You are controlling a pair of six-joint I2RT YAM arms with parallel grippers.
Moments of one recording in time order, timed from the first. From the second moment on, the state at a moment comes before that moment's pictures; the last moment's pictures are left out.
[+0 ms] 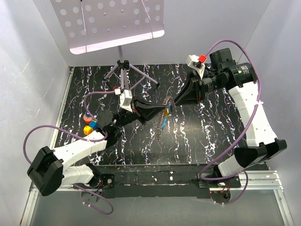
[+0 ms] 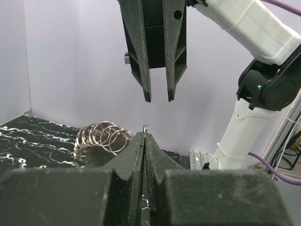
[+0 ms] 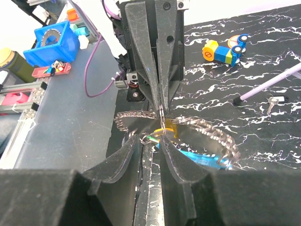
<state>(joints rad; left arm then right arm) -0.77 1.19 0.67 1.06 0.49 -0.46 0.34 1.52 1.93 -1.40 -1.35 -0.70</state>
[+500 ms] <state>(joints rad) -0.74 1.16 0.66 1.02 0.47 -0.44 0.33 1.51 1.92 -1.37 -1.32 -0.65</state>
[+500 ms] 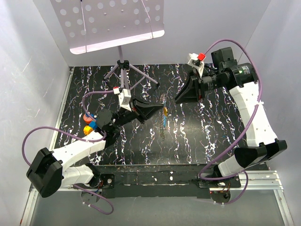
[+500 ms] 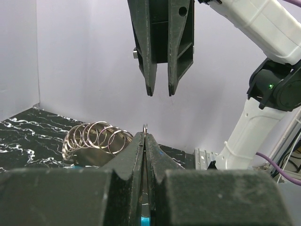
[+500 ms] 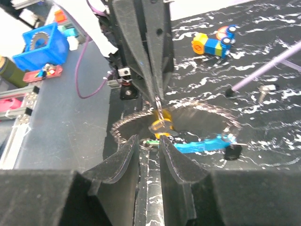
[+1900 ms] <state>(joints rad) -0.68 1.18 0.73 0.88 0.46 -0.58 0.23 1.44 1.66 -0.80 -1.30 0.02</state>
